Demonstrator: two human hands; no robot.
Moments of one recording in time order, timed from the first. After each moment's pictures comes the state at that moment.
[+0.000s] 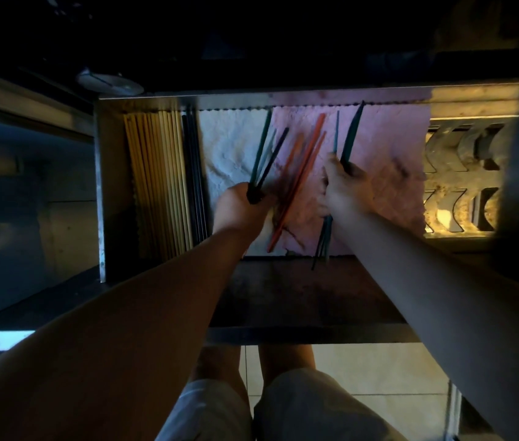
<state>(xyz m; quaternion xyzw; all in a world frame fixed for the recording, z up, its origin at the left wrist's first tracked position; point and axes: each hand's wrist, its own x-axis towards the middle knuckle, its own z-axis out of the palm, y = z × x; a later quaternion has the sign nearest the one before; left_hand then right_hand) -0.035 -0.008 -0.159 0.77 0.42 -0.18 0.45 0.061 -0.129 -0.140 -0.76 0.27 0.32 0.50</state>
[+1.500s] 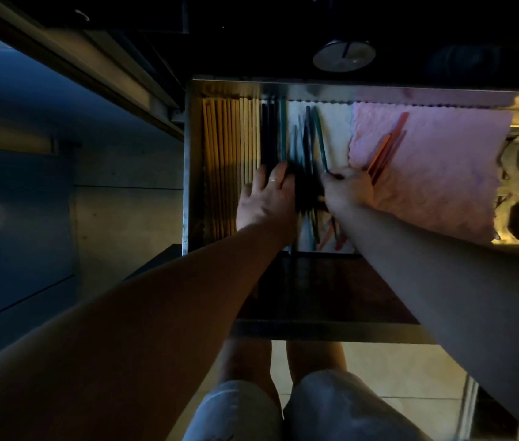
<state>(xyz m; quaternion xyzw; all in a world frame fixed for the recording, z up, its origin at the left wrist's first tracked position) -0.080 0.072 -0.137 0.90 0.20 -0.33 0.22 0.002 -0.027 -0.172 -0.91 0.13 0.29 0.27</state>
